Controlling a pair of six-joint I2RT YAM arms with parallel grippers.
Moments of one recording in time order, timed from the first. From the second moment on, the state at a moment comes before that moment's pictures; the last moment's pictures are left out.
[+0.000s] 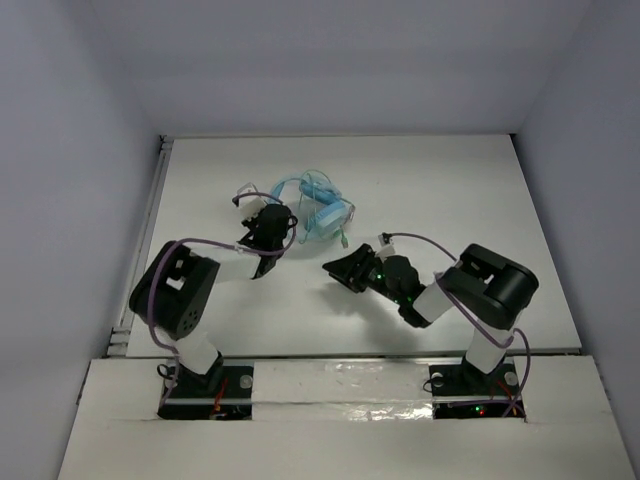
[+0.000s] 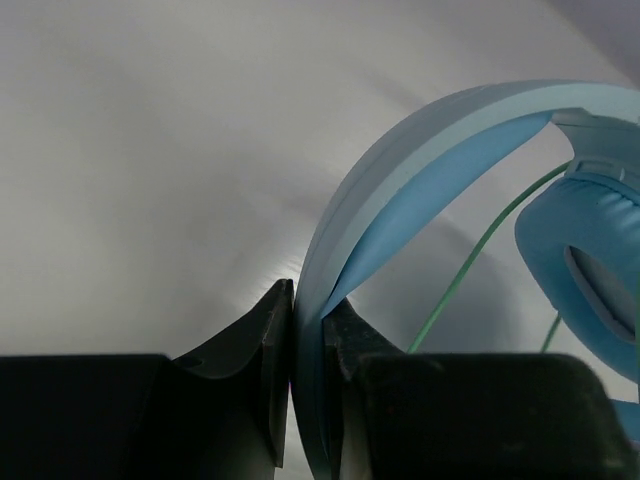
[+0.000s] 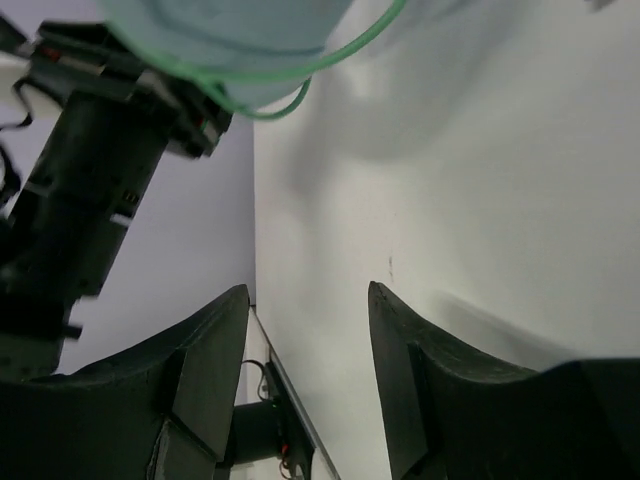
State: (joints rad) left arm -0.55 1.60 0.70 0.40 -0.69 -0.82; right arm 0.78 1.81 0.43 1.20 -0.06 1.31
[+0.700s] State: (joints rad) left arm -0.39 2.07 1.30 0.29 -0.43 -0.74; right arm 0.79 0.99 0.43 0.50 0.09 0.93
